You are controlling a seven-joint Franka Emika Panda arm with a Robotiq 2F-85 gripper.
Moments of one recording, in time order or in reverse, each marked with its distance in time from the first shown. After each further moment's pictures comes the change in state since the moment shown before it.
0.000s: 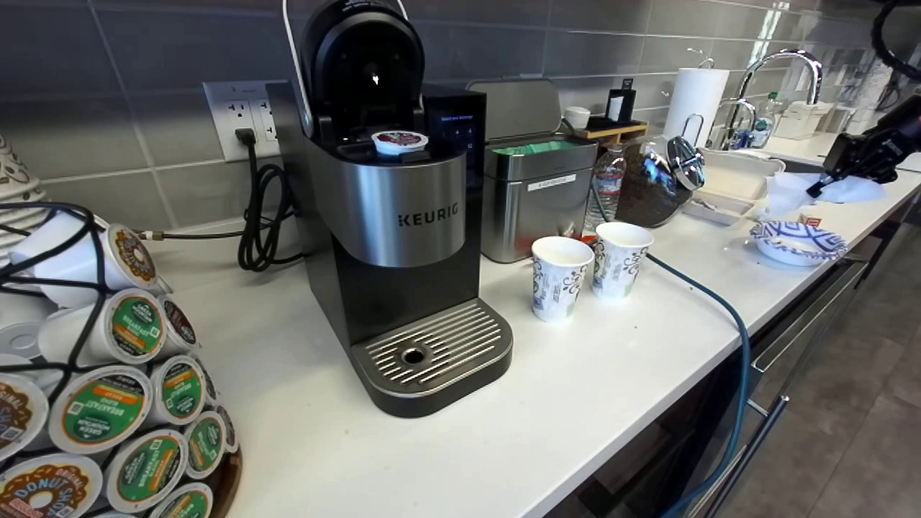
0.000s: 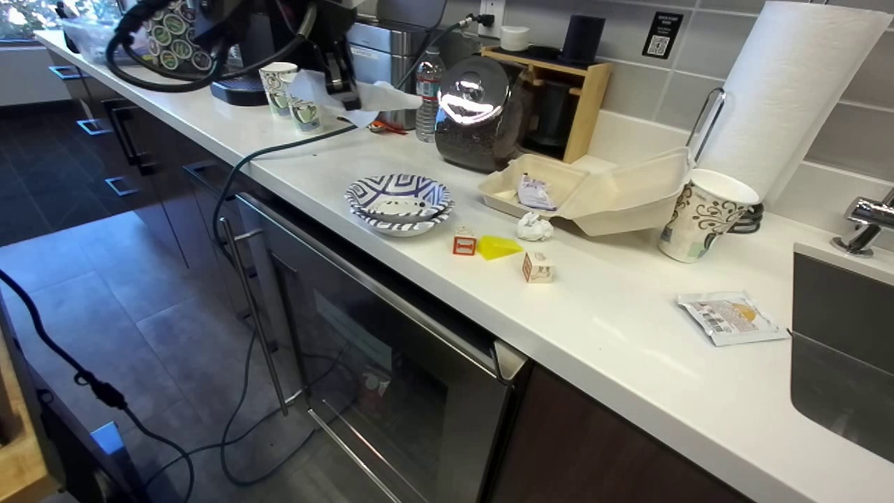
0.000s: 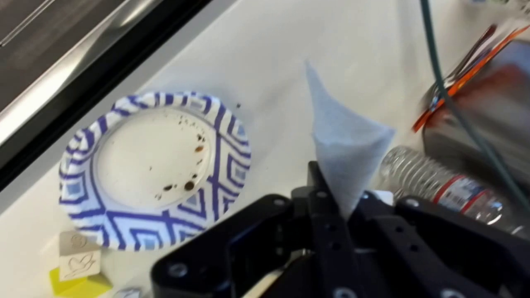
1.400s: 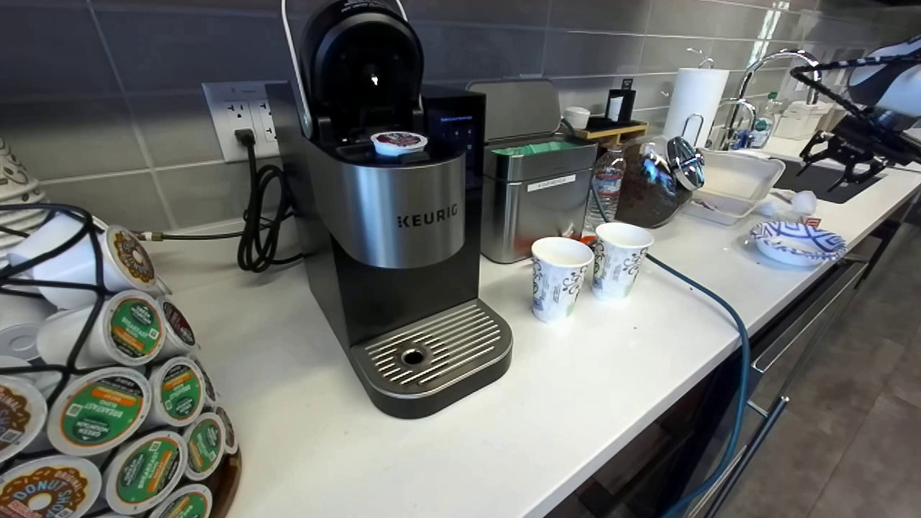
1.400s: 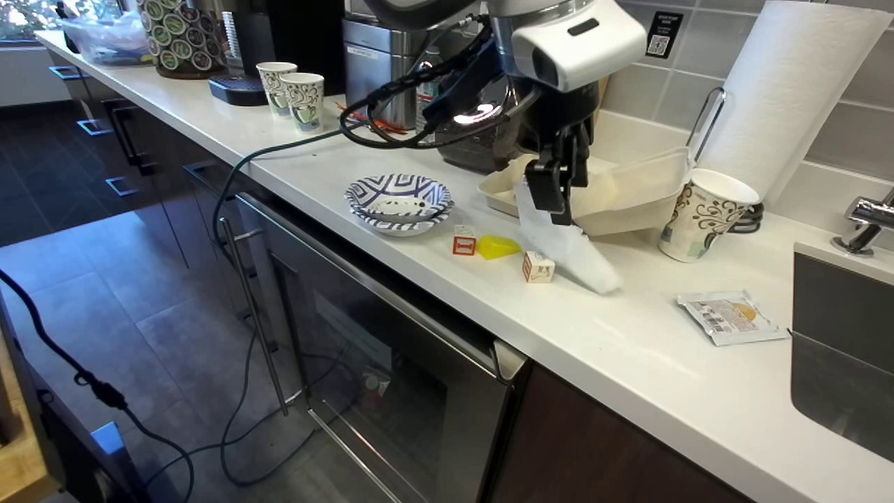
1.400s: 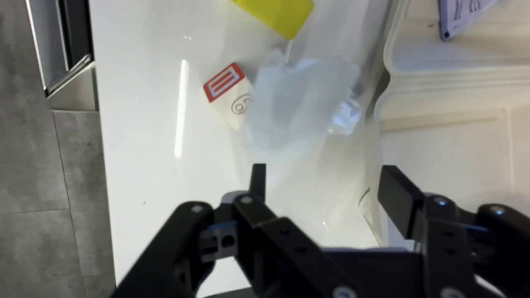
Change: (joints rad) arm -0.218 0.666 -0.023 0.770 -0.236 0.137 0.775
